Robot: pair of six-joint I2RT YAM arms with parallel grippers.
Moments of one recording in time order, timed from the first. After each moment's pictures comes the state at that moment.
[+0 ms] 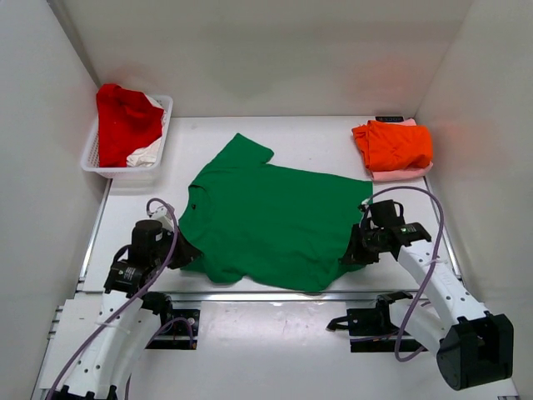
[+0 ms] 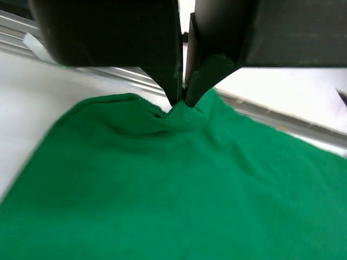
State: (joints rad) left arm -0.20 0.49 0.50 -0.75 0.23 -0.55; right arm 0.21 0.94 0.62 -0.84 -0.32 0.35
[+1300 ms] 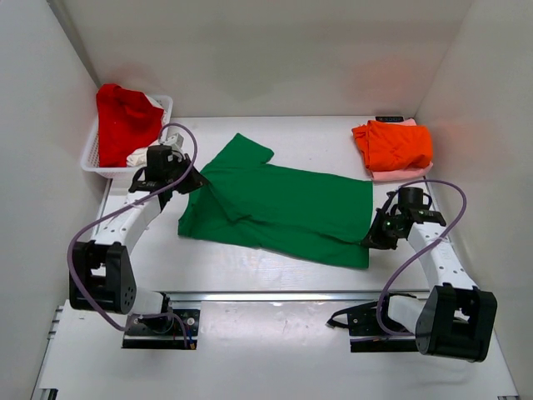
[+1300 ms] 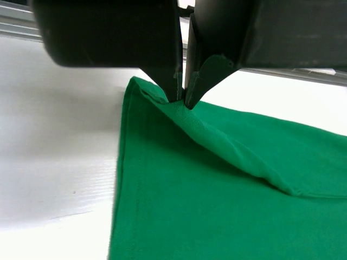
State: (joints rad) left arm -0.10 1.38 0.94 -0.20 0.28 -0.47; right arm -0.13 1.10 0.69 -0.77 -0.34 0.25
